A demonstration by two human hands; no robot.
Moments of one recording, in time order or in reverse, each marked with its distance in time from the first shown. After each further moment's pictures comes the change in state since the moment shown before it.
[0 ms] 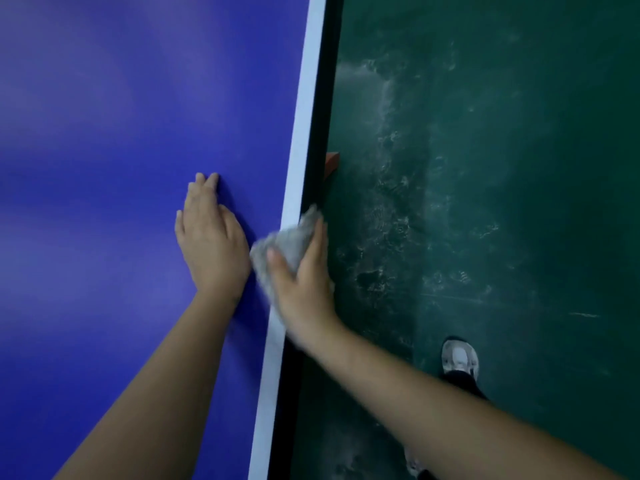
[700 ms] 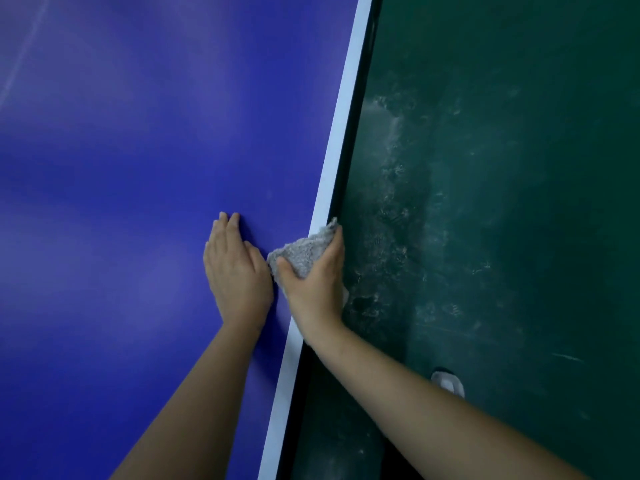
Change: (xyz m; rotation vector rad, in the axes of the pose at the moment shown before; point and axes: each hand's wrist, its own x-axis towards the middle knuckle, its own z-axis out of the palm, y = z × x) left_hand 0.000 -0.003 0.003 -0.019 0.011 -0.125; right_hand 0.030 -0.027 0.004 -0.245 0.079 -0.006
